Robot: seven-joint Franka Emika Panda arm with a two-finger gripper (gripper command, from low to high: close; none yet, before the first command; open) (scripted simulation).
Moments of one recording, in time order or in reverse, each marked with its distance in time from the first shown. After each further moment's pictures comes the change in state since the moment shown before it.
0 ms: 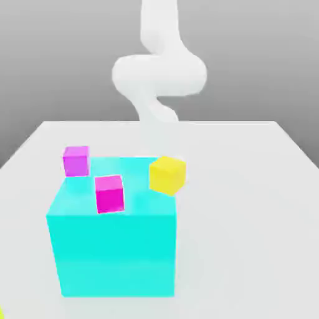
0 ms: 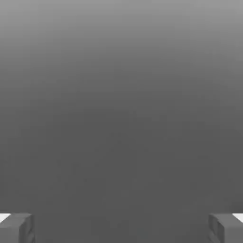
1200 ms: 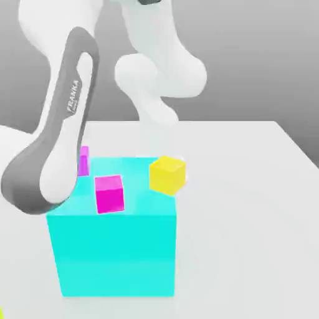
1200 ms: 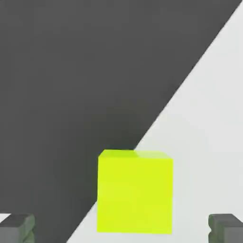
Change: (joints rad) arm -0.307 1.317 -0.148 0.305 0.164 0.258 0.316
